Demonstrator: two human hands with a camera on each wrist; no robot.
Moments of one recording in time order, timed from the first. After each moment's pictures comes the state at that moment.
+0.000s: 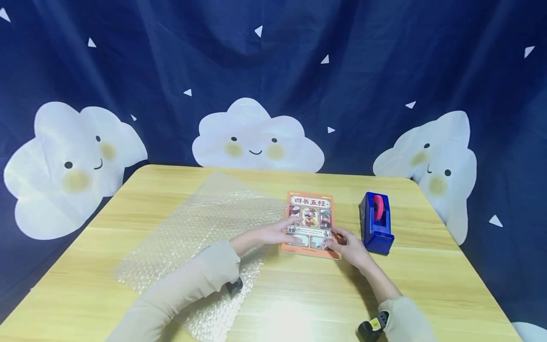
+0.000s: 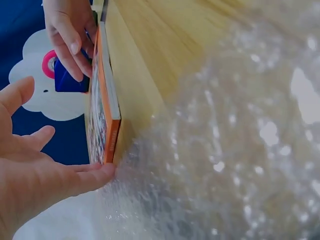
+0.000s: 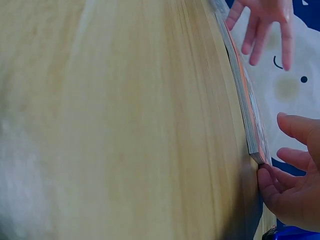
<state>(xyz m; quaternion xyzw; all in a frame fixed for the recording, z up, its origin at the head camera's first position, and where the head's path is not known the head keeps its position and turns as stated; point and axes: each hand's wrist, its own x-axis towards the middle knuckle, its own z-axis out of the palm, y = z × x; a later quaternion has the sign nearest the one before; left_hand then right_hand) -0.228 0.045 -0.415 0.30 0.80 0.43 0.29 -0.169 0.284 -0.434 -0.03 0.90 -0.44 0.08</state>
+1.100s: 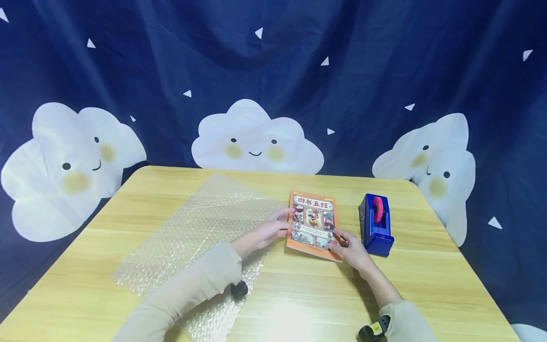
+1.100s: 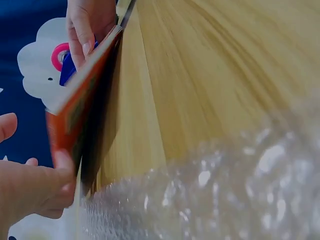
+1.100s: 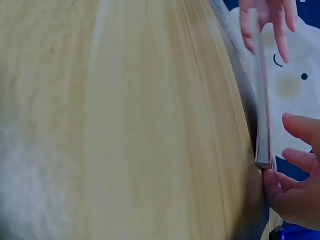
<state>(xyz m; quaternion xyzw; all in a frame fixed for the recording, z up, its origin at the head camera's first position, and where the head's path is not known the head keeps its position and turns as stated) -0.233 0.051 -0.427 0.08 0.64 0.72 0.25 -0.168 0.284 -0.436 -0.01 0.88 -0.46 0.07</state>
